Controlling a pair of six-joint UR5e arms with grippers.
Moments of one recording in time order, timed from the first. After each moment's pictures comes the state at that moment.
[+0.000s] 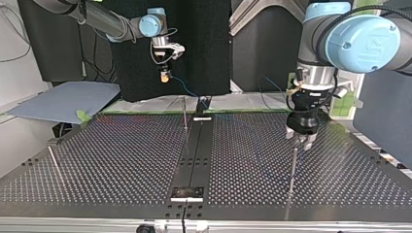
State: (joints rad) left arm -0.11 -1.43 -1.70 -3.24 -1.66 -2.10; right arm 2.12 -0.67 1.95 -1.15 1.68 1.78
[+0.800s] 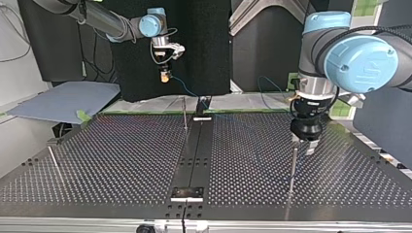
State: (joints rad) left arm -0.11 -1.48 -1.62 -3.32 -1.71 -1.90; right arm 2.12 -0.67 1.95 -1.15 1.68 1.77
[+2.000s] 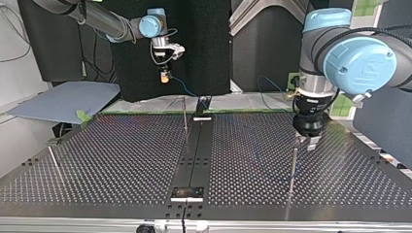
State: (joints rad) left arm -0.11 -1.48 -1.62 -3.37 -1.75 -1.80; right arm 2.12 -0.67 1.95 -1.14 1.68 1.77
